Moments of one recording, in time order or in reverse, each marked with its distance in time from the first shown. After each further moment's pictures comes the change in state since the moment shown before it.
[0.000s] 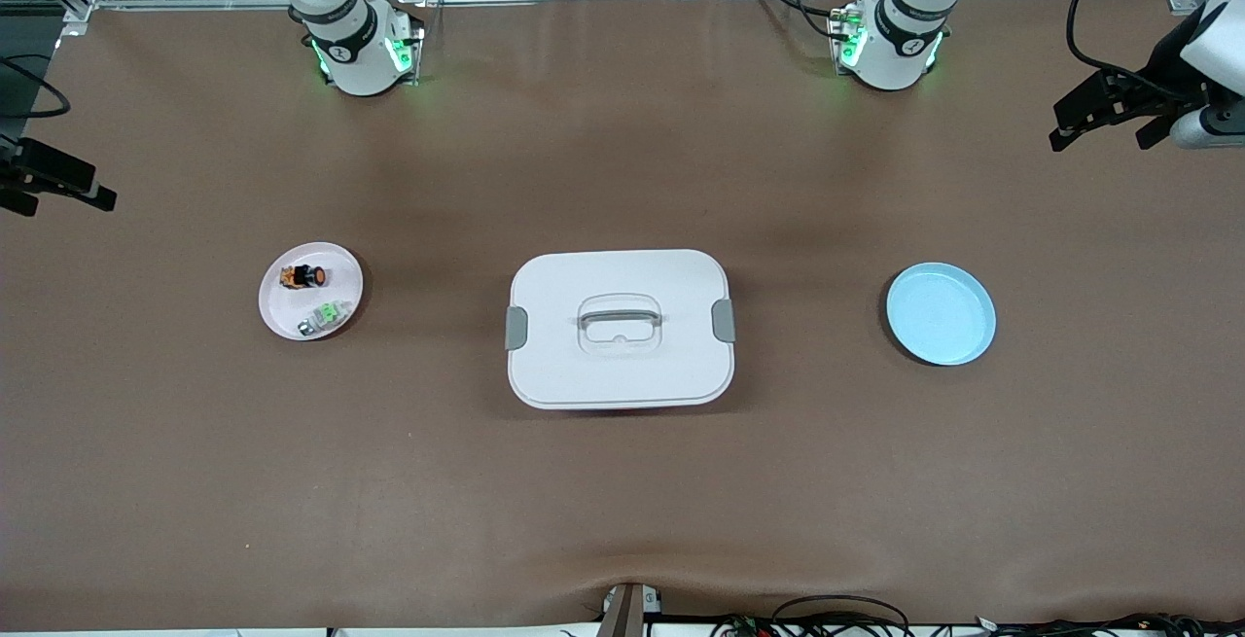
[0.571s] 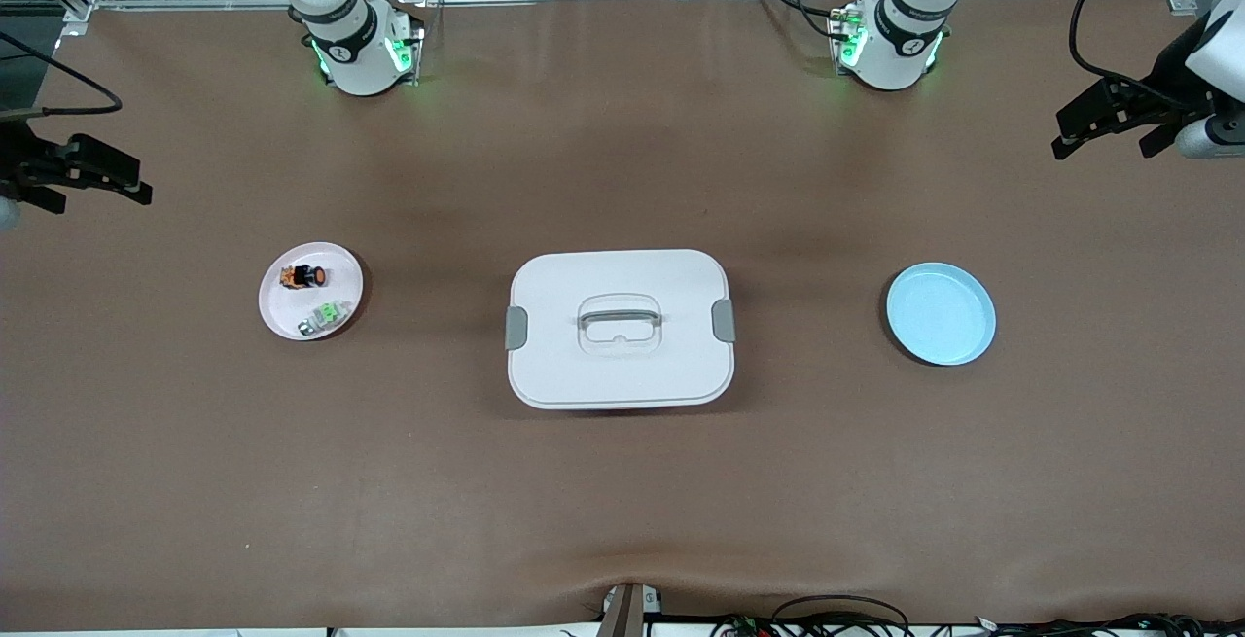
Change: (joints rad) left arm 0.000 0.034 -0.002 0.050 0.000 -0.001 0.000; right arm 0.114 -0.016 0.019 -0.012 -0.120 0.015 0.006
